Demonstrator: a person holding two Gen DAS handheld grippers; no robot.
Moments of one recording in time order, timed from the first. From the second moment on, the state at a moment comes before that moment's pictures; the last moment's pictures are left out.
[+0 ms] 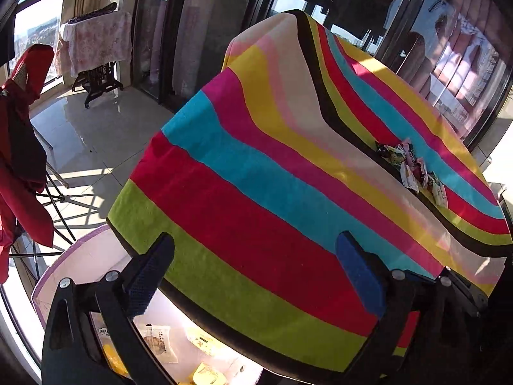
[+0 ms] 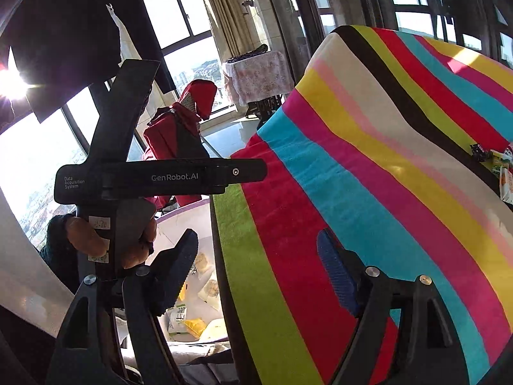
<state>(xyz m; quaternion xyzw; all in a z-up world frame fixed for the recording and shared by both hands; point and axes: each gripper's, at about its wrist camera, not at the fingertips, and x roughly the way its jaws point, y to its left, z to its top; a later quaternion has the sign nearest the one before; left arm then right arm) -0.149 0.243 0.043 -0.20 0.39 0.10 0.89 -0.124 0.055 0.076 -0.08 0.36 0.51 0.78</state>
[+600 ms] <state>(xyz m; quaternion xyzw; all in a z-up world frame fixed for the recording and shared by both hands) 0.028 0.056 0.010 -0.09 0.46 -0.05 0.88 -0.005 -0.174 0.049 0.08 0.41 0.17 0.89</state>
